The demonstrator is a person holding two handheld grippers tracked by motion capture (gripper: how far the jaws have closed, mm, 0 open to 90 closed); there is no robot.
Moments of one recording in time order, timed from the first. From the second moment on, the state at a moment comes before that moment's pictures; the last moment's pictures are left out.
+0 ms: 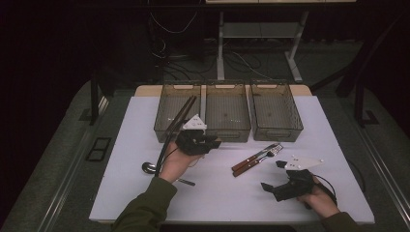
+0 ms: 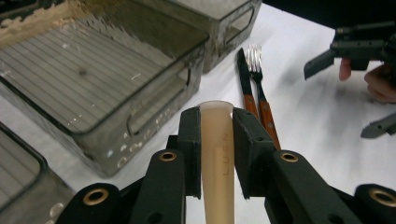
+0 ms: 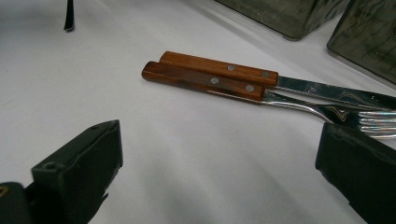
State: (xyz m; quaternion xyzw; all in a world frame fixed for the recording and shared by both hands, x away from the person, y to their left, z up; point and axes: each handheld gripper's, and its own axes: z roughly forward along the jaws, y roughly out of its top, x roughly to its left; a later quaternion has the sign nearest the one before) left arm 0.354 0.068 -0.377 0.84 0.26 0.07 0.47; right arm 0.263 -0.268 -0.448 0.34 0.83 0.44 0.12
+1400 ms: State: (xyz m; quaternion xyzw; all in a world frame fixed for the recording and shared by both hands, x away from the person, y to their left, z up) left arm 0.441 0.030 -0.342 0.81 0.32 0.10 0.48; right arm 0.260 -0.268 -0.446 0.33 0.82 0.44 0.12
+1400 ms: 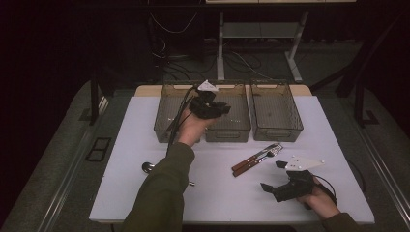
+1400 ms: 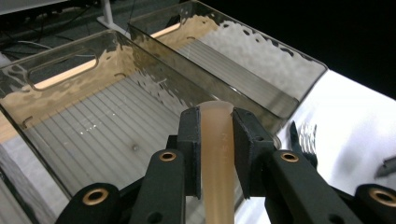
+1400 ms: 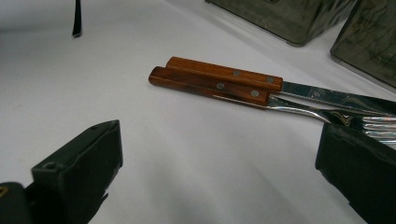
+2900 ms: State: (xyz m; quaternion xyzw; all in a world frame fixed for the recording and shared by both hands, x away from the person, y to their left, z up) left arm 0.481 0.008 -0.367 0.82 0.36 0.13 0.43; right arm 0.259 -0.267 -0.444 0.32 0.82 0.45 0.12
